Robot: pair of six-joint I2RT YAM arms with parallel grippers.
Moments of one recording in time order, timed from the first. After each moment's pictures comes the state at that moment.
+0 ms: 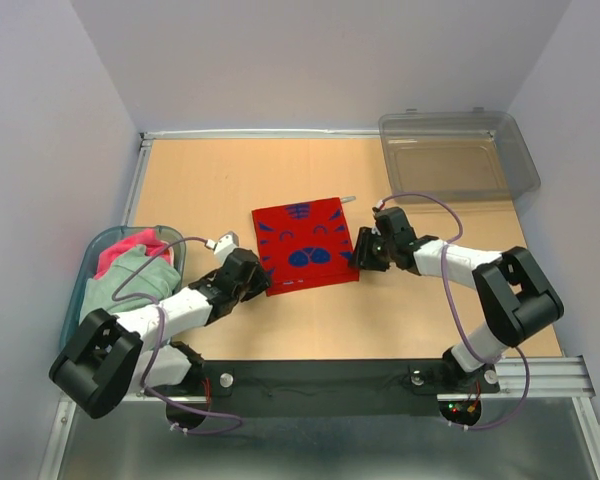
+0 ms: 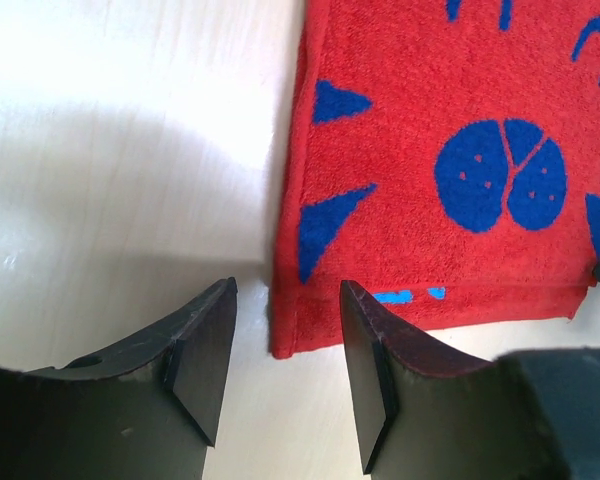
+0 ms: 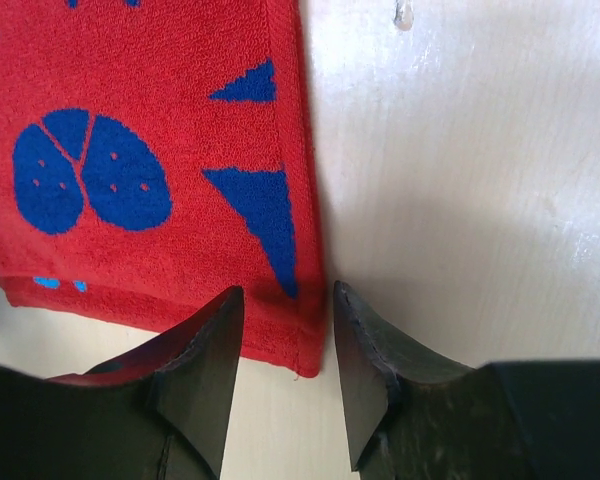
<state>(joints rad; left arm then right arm) -0.64 1.15 0.38 -0.04 -0.26 -1.02 0.48 1.57 0.75 -0.06 -0.16 0.60</state>
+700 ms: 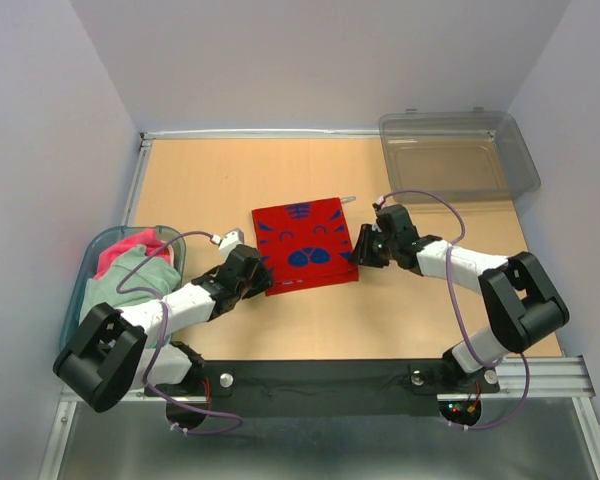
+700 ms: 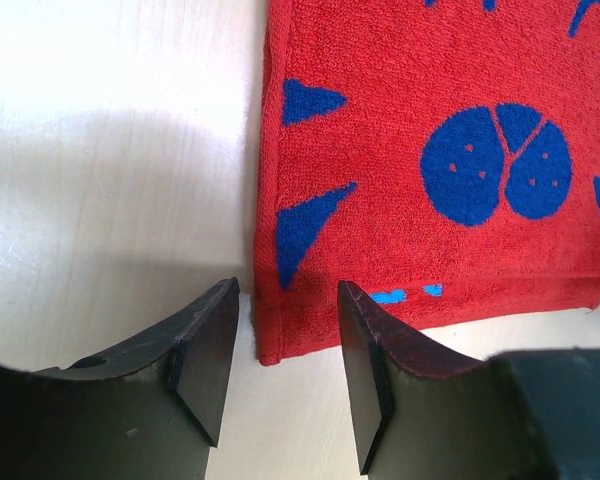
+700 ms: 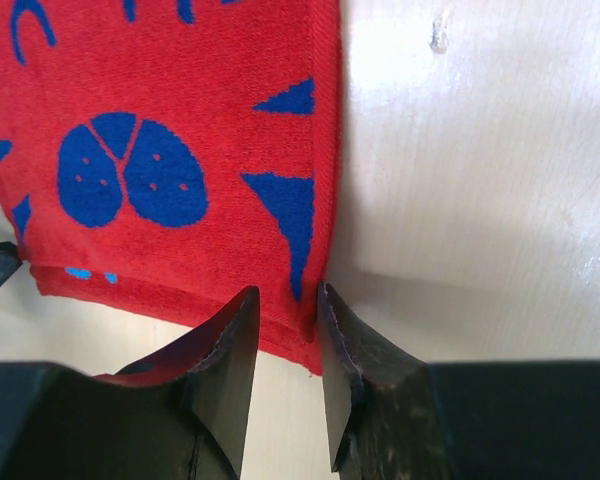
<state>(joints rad) -0.64 1.20 0.42 -0.04 -0.23 -0.95 0.48 1.53 0.75 -0.05 -0.20 0.60</state>
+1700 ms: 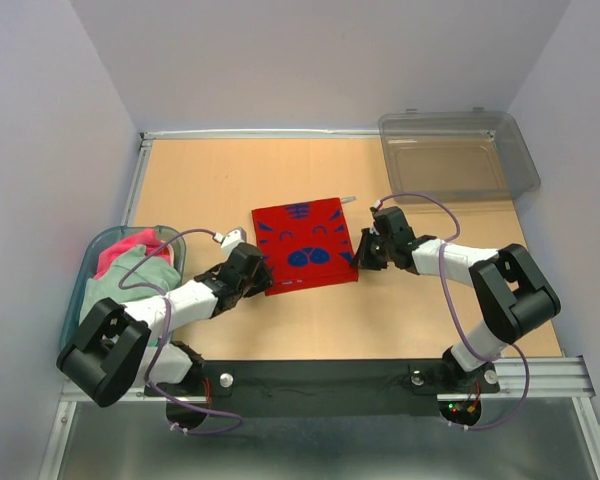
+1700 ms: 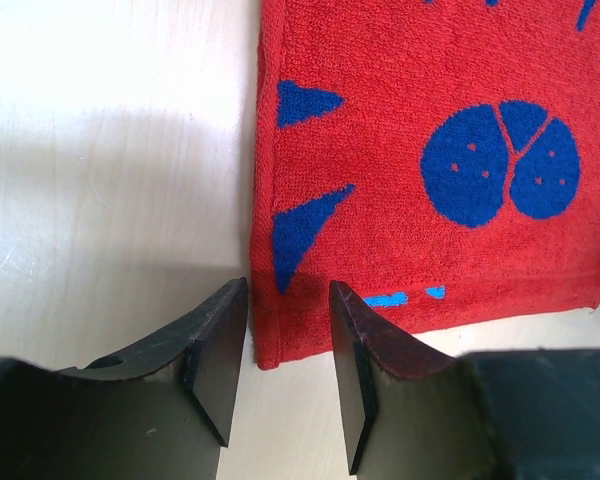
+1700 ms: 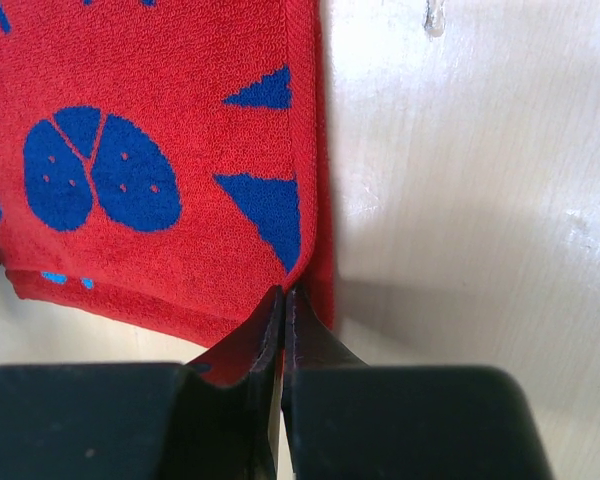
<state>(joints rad) -0.64 1.23 0.44 -0.05 -0.23 -0.93 0.48 1.59 0.76 -0.03 -0.22 0.60</state>
